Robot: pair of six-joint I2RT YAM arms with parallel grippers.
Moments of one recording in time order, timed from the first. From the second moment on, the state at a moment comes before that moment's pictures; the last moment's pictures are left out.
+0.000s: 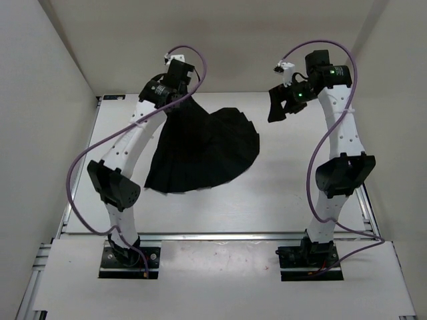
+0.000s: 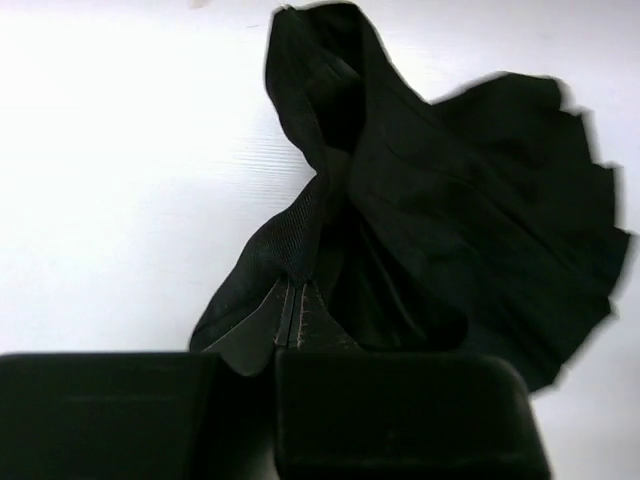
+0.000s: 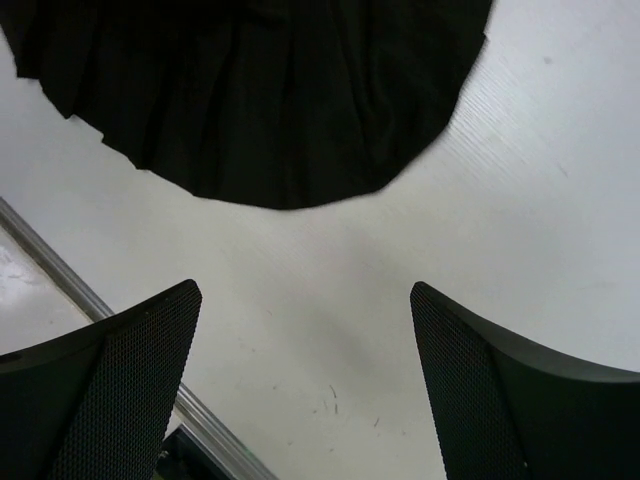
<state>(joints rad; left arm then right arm) -0.47 1.91 2.17 -1.01 -0.49 -0.37 0.11 1.97 2.27 -1.39 -0.56 -0.44</state>
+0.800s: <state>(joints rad) -0.70 1.37 1.38 -0.93 -0.35 -0.54 0.56 2.26 2.44 -1.33 -0.68 -0.39</state>
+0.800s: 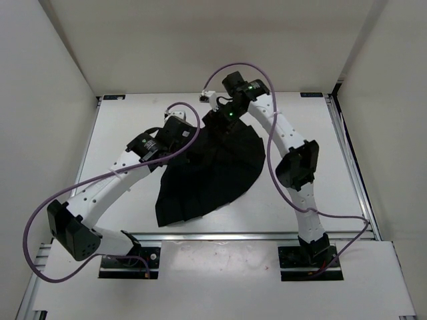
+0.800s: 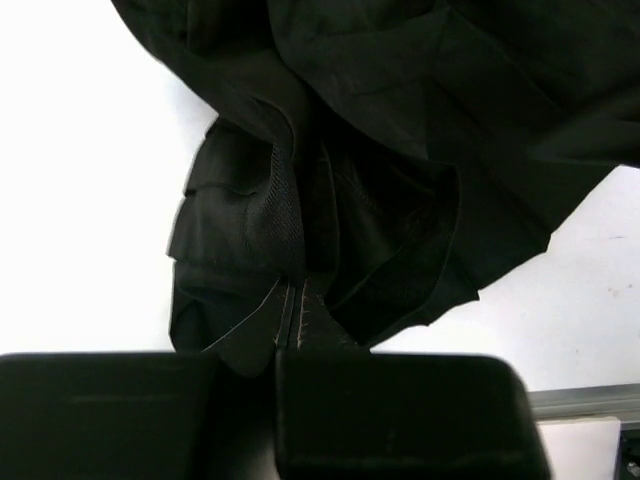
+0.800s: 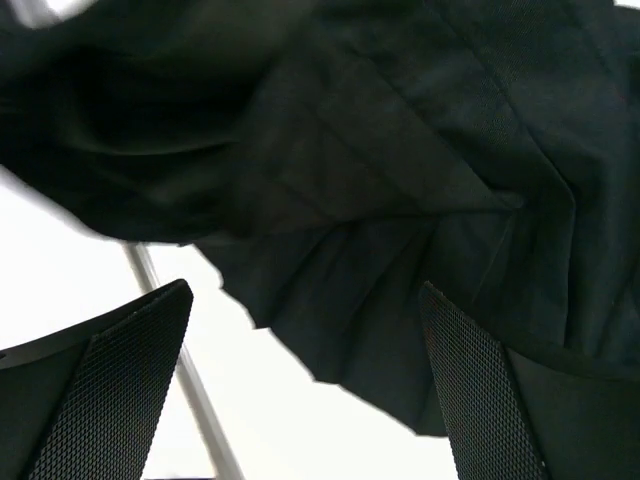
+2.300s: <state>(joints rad) -0.73 1.14 1.03 -0.75 0.05 -0.69 0.73 2.40 2.34 -0.95 -0.74 -0.35</state>
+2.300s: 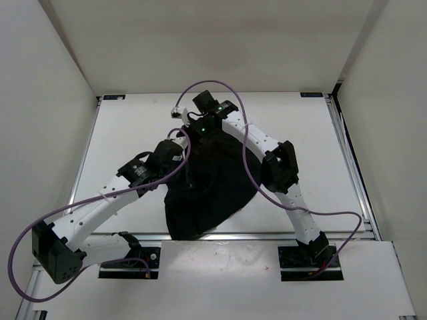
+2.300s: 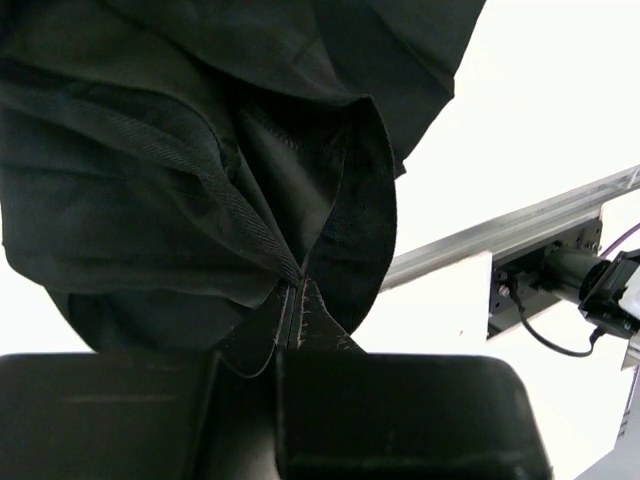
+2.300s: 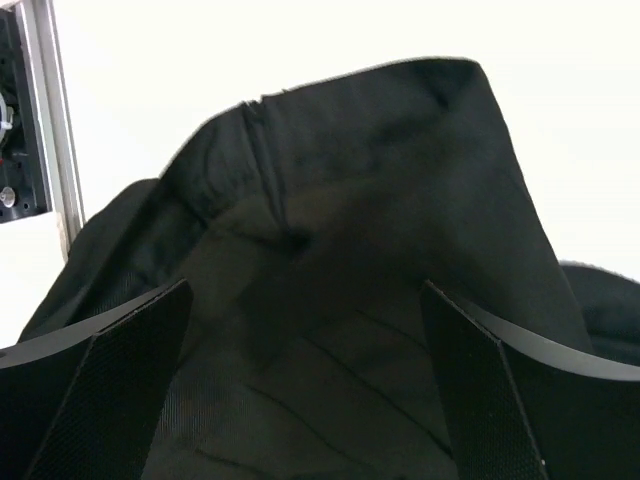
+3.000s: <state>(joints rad) -0.72 1.14 1.08 -0.80 0.03 -0.70 0.84 2.41 2.18 -0.66 -0.29 -0.30</state>
